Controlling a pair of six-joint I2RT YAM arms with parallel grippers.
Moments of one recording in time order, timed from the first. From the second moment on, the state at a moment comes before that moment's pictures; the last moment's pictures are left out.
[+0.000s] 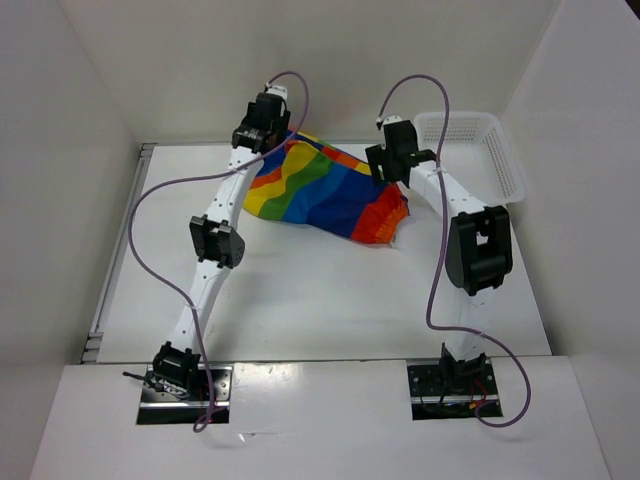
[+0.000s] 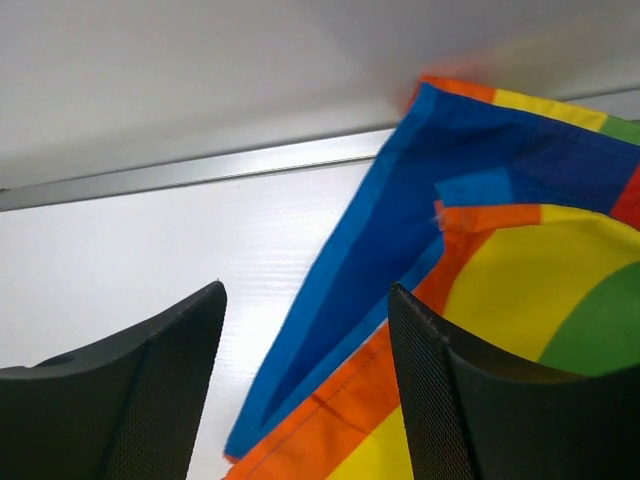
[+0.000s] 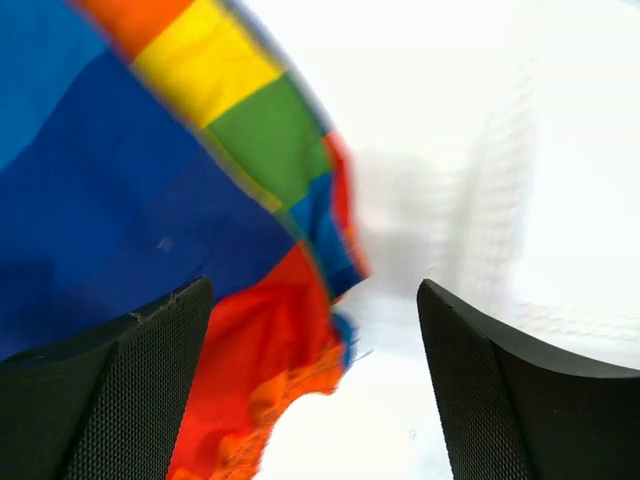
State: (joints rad) left arm -0.28 2.82 3.10 -0.80 -0.39 0.07; right arm 0.26 1.97 1.65 -0.43 0.23 -0.09
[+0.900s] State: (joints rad) left arm -0.10 2.74 2.80 -1.25 0.18 0.07; right arm 0.46 1.93 1.39 -0.51 -0.05 -0.36
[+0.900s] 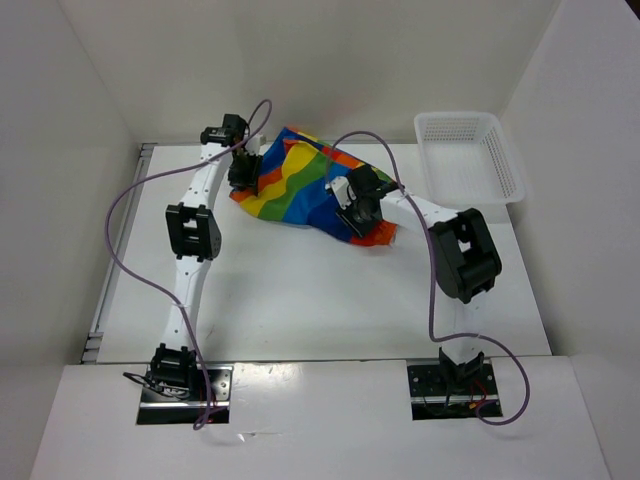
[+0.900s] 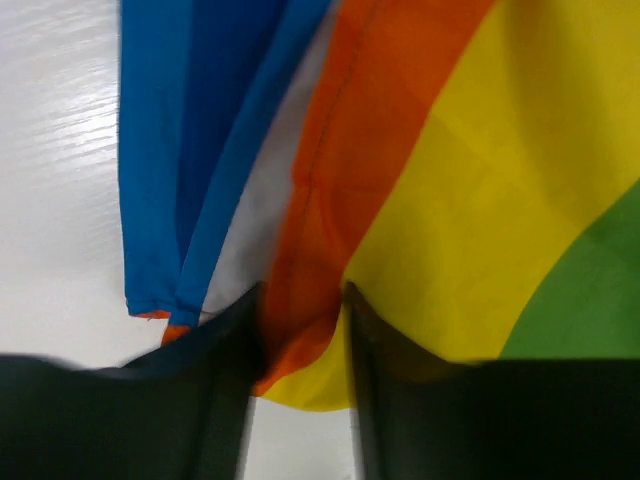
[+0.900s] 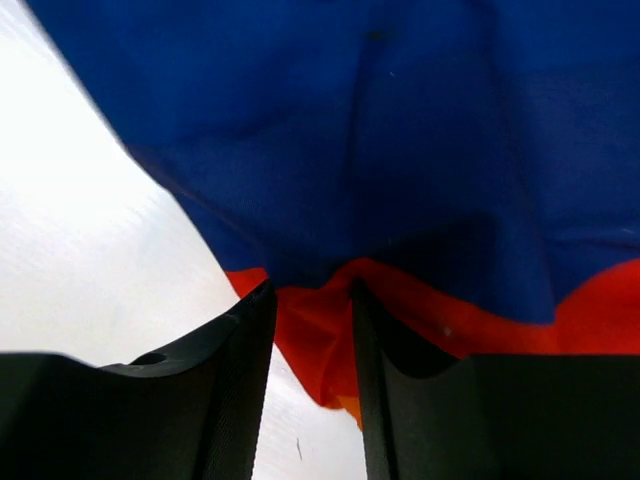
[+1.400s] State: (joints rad) left arm -0.07 2.26 1.84 -1.01 0.16 0.07; right arm 0.48 1.92 1.27 -0.49 -0.07 -0.42
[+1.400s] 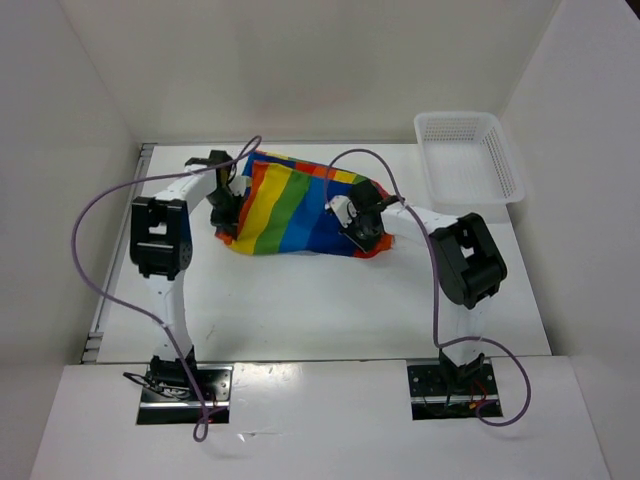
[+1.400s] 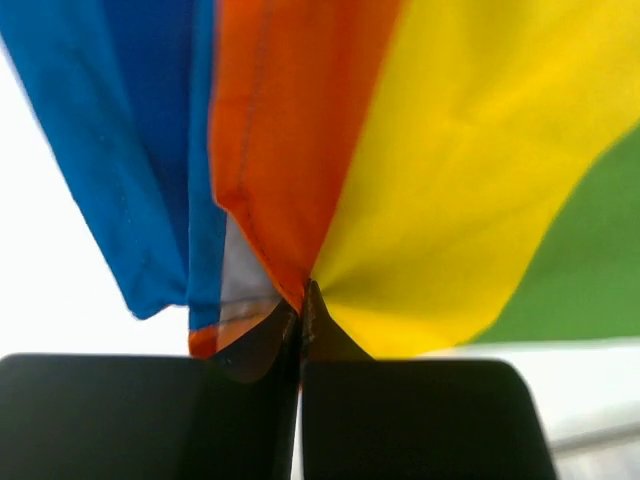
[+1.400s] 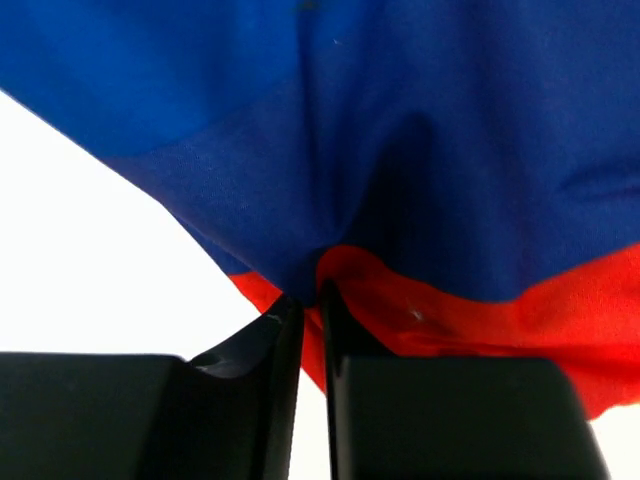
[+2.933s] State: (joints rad) left arm -0.15 2.28 2.04 -0.76 0.34 0.07; right arm 0.08 1.73 1.20 -0.64 -0.38 -0.22
